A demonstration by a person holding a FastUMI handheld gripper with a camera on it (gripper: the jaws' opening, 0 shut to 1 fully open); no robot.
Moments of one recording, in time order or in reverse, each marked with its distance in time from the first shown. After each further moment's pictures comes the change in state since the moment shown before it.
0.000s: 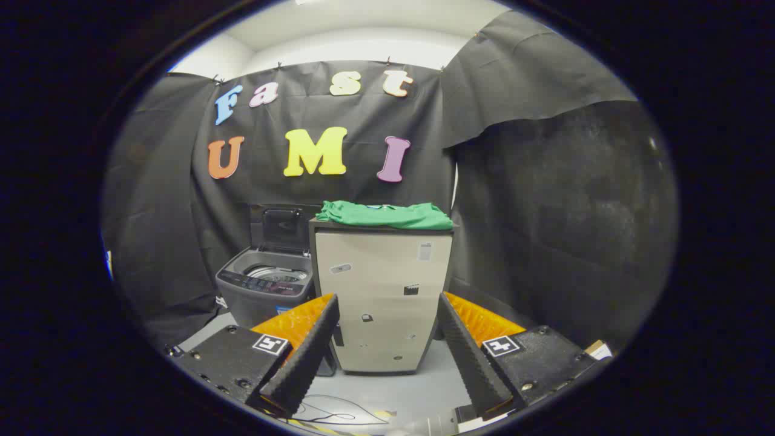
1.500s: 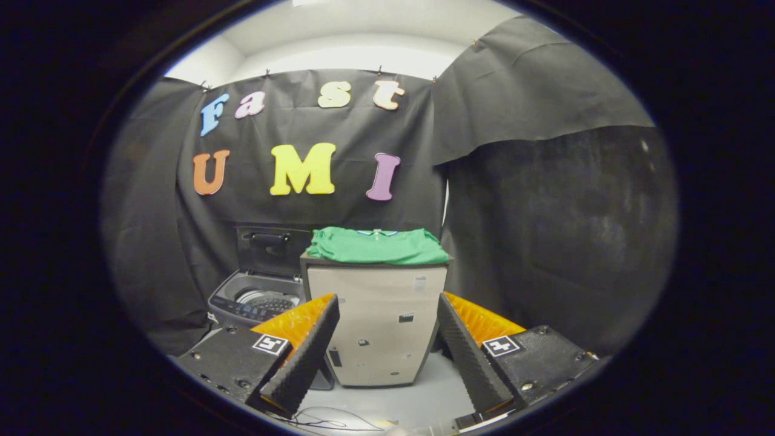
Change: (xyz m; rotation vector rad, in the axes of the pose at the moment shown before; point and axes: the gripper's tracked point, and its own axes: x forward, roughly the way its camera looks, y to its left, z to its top) arm 0.027 0.009 0.096 0.025 -0.054 -0.082
